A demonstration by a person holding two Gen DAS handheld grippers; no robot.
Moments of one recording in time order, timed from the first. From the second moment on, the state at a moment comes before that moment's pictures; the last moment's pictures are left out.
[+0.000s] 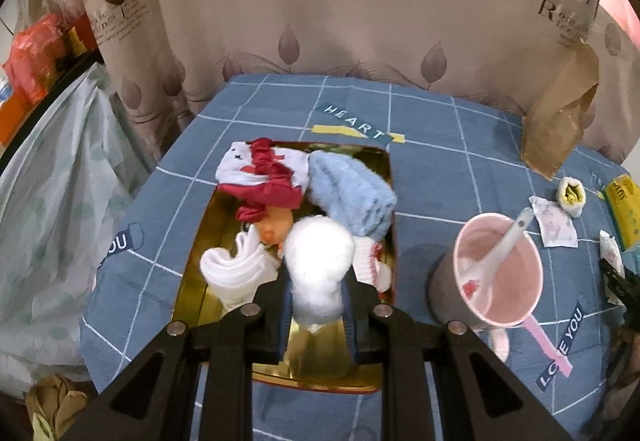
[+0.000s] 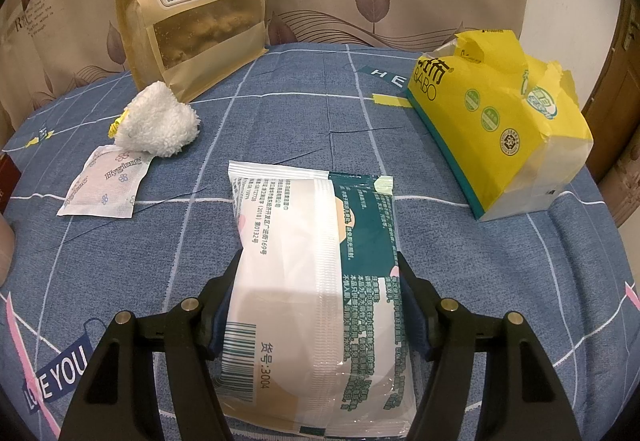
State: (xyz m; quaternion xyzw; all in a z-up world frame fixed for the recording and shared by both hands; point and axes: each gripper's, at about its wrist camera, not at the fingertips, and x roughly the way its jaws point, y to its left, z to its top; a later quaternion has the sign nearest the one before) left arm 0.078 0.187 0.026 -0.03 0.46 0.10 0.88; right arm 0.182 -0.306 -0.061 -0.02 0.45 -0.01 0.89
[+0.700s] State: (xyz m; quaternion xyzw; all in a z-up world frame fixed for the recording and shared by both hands) left arm 0.079 0.224 -0.034 -0.04 0.51 0.12 0.85; right arm 0.181 -0.306 -0.063 -0.02 0.45 -0.01 0.89
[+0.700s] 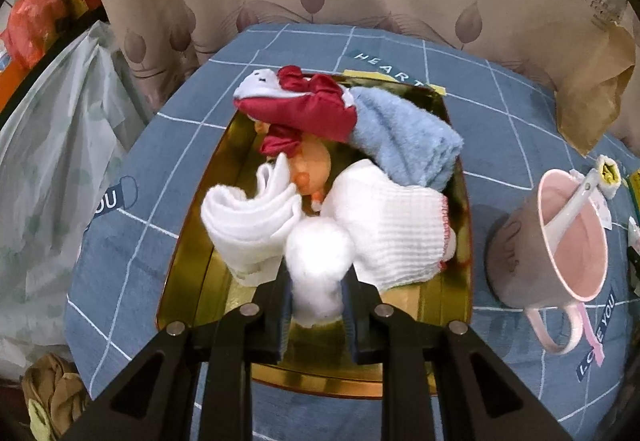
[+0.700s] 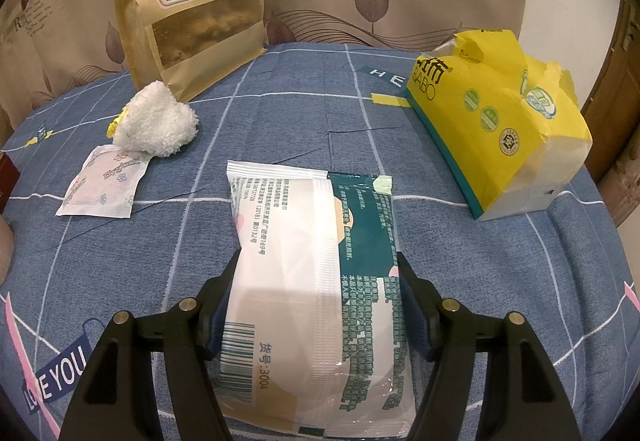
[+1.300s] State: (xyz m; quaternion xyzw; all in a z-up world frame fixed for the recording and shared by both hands) left arm 0.070 0.214 -0.029 -0.02 0.48 0.12 0.87; right arm 0.181 -0.309 -0.063 -0.03 0.45 -0.01 0.89
